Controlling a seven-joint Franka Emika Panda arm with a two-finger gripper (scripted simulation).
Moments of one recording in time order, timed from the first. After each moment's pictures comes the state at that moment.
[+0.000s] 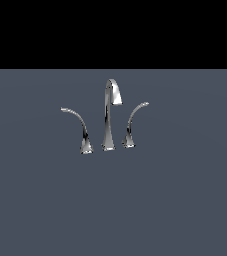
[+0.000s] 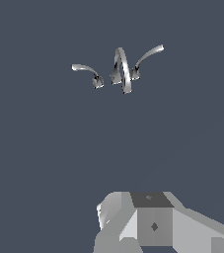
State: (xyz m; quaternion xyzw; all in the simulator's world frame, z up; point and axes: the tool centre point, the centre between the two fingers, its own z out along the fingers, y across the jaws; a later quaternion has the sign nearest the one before) arm -0.255 0.009 0.503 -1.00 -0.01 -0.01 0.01
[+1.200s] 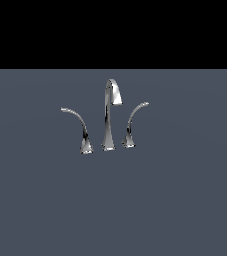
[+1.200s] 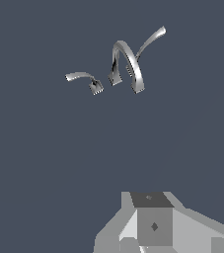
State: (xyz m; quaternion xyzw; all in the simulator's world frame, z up) arm -0.226 0.061 0.444 -0.99 0.11 -0.01 0.01
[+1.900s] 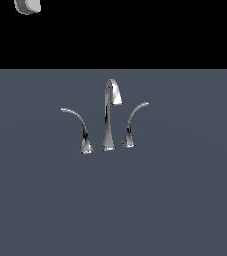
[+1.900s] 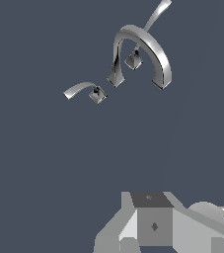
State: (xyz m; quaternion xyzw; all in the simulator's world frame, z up) arm -0.174 0.114 0.371 -0.97 0.26 0.00 0.01
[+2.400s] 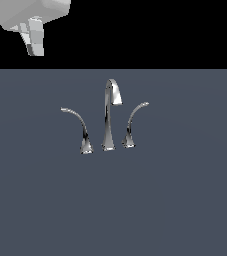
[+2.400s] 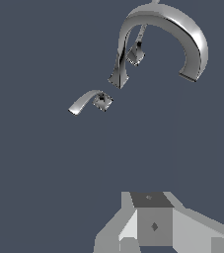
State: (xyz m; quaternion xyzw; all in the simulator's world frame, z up) arm -0.130 0.140 0.322 -0.94 0.35 0.00 0.01
